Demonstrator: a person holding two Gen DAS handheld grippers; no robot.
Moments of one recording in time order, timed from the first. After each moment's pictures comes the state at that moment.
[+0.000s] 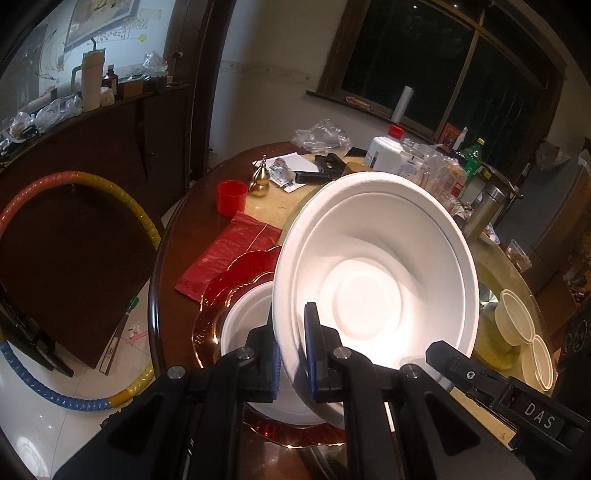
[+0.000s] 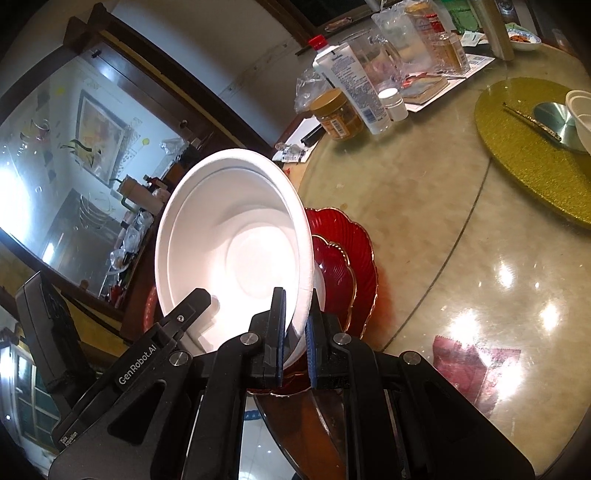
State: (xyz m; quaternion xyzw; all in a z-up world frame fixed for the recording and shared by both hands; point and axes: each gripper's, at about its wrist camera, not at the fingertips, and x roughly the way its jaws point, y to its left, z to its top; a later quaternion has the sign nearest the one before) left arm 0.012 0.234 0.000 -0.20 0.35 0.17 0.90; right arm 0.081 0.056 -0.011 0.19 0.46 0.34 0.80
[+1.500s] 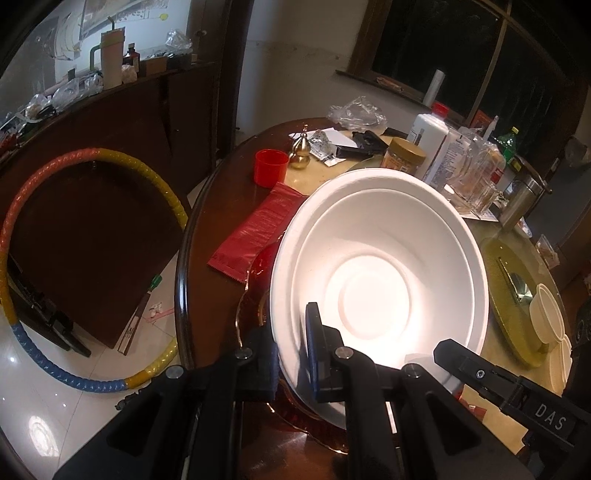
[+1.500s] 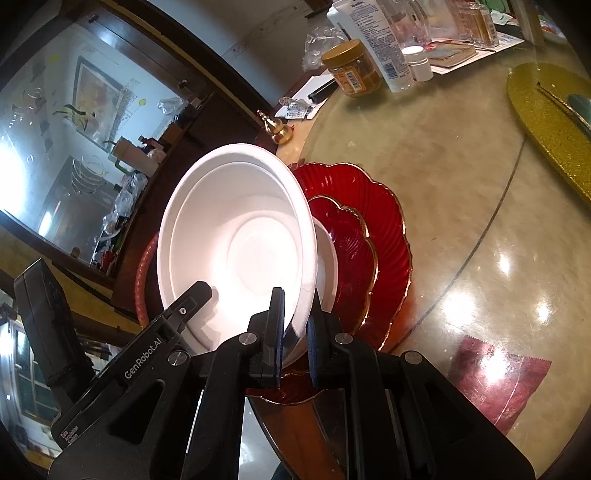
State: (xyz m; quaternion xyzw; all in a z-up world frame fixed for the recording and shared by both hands) left arm 0.008 0.259 -0.031 -0.21 0.39 0.22 0.87; right arm 0.092 0.096 -0.040 0.15 0.51 0.36 0.77
